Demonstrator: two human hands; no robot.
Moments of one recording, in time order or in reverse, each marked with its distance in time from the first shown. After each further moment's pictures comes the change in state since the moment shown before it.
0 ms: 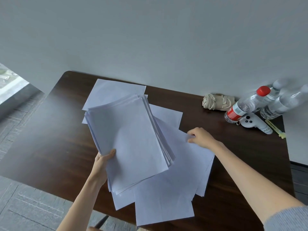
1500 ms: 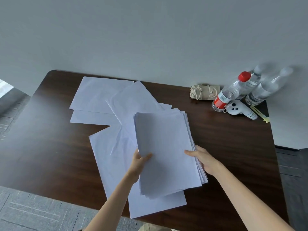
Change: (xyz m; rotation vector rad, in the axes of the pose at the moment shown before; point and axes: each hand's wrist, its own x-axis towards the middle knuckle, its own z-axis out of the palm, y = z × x) left_hand -0.029 -0.084 0.110 0.264 -0.367 0.014; right_hand -0.090 0.041 0.072 1.144 -0.057 0.333
